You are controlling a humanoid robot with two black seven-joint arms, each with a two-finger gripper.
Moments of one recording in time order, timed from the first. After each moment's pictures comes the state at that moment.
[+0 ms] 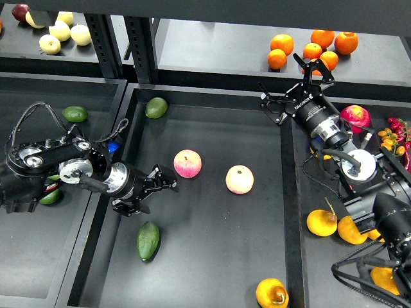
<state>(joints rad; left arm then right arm) -0.94 0.33 -0.10 -0.88 0.48 -0.49 0.49 0.73 0.02 1.28 0.53 -0.15 0.58 -0.11</state>
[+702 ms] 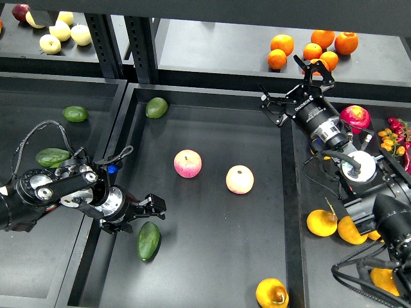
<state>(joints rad) -0.84 0.29 -0.11 -0.84 0.69 -0.49 0.49 0.72 0.01 1.28 0.53 -0.15 0.58 -0.11</state>
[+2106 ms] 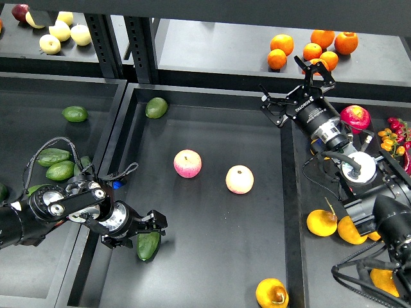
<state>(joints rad) -0.76 0.23 -0.11 -0.78 0.74 -0.49 0.49 0.71 0.02 1.28 0.53 -0.15 0.58 -0.11</state>
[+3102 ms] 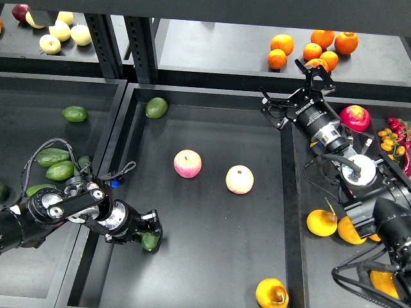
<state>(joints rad) -0.74 0.23 -0.24 -0.77 0.82 -0.49 0.49 0.70 0.02 1.29 0.54 -0.15 0.58 -0.11</state>
